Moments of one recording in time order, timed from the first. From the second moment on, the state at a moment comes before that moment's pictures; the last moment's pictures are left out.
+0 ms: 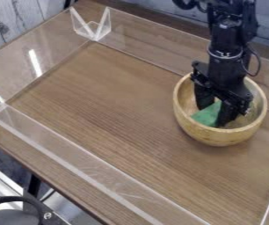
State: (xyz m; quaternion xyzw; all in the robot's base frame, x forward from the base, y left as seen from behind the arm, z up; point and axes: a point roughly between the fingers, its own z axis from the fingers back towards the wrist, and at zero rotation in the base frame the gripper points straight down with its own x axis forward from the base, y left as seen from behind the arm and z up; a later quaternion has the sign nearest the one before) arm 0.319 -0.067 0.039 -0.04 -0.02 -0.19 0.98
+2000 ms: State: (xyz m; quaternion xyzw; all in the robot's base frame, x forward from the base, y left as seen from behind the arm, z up) arm 0.319 -0.038 0.092 -0.03 -0.06 -0.14 0.99
